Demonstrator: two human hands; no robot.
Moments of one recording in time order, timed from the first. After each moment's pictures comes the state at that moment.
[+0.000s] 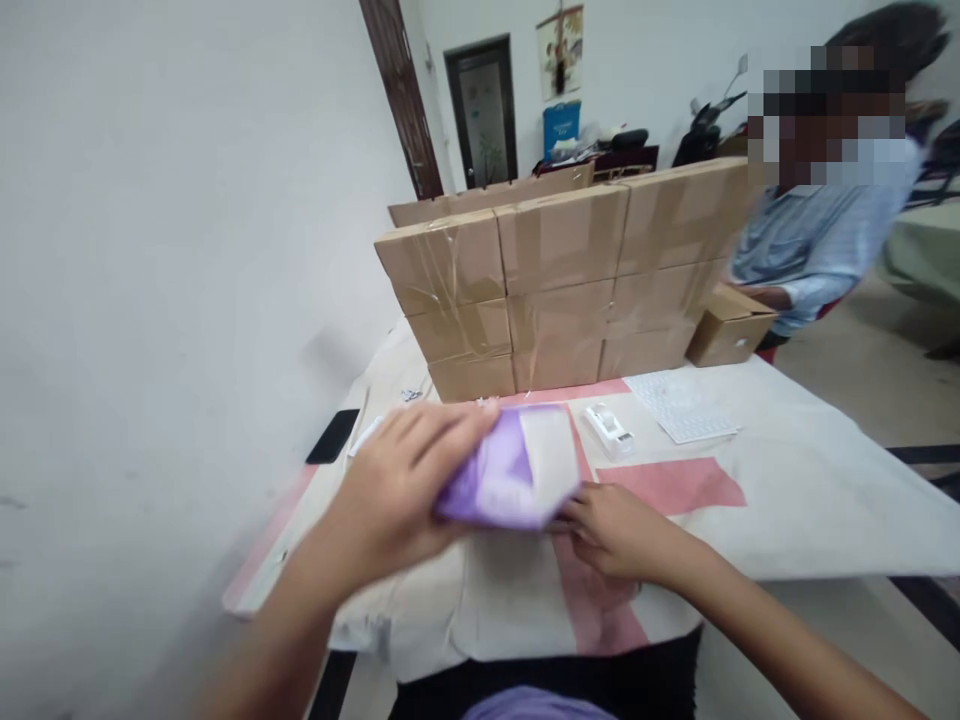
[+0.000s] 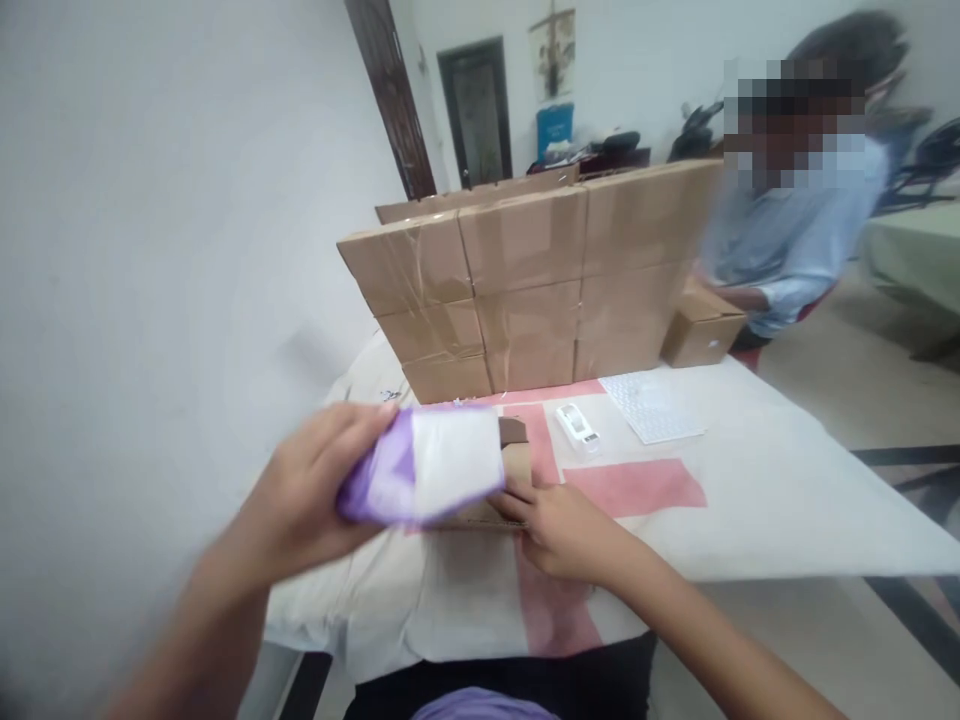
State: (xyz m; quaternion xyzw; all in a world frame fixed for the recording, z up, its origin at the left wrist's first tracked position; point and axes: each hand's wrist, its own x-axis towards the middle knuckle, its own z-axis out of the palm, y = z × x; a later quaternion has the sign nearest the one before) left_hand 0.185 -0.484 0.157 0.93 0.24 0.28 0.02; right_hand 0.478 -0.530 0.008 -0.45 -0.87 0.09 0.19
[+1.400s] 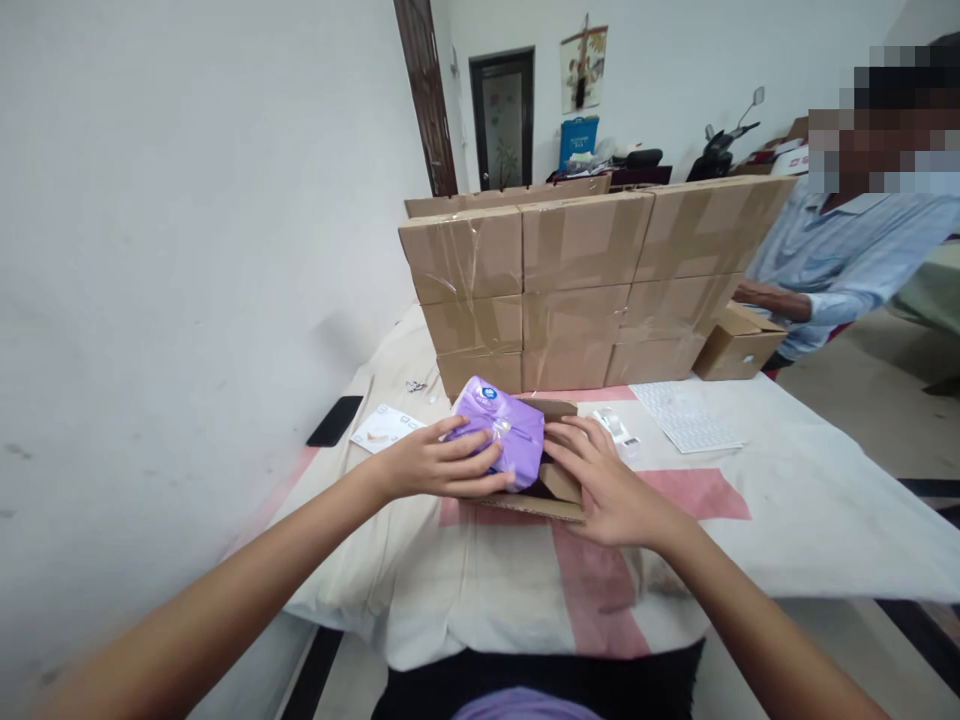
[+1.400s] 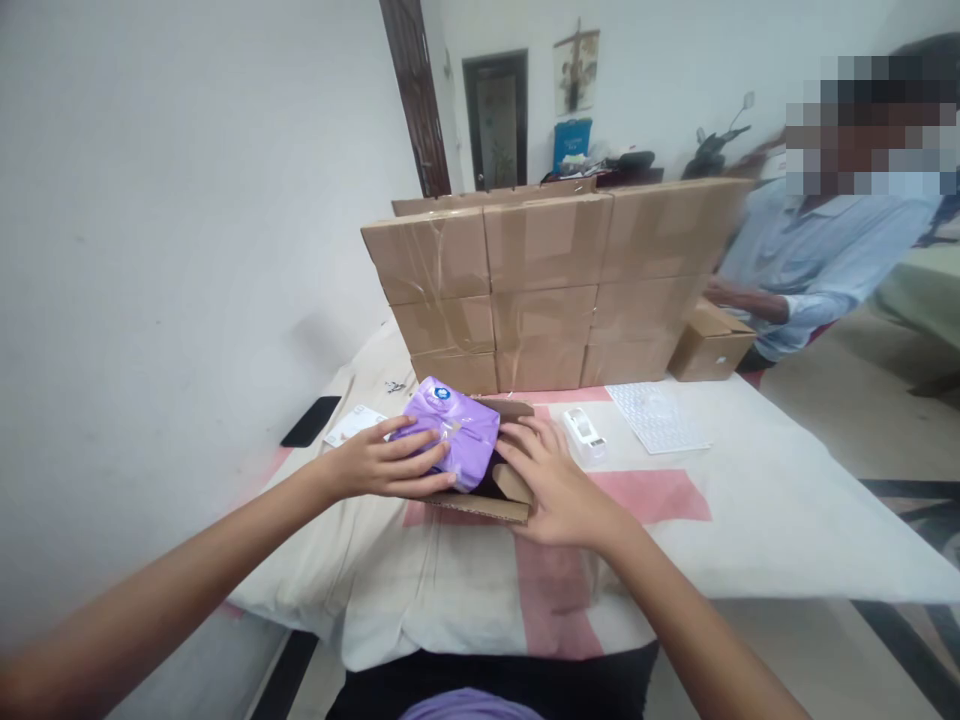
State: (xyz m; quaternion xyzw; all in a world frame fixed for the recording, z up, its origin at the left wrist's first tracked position) left_hand 0.166 -0.399 0.071 0.94 -0.02 0.23 -0.25; right_hand 0.472 -0.503 0.035 -0.42 -0.86 0.07 0.26
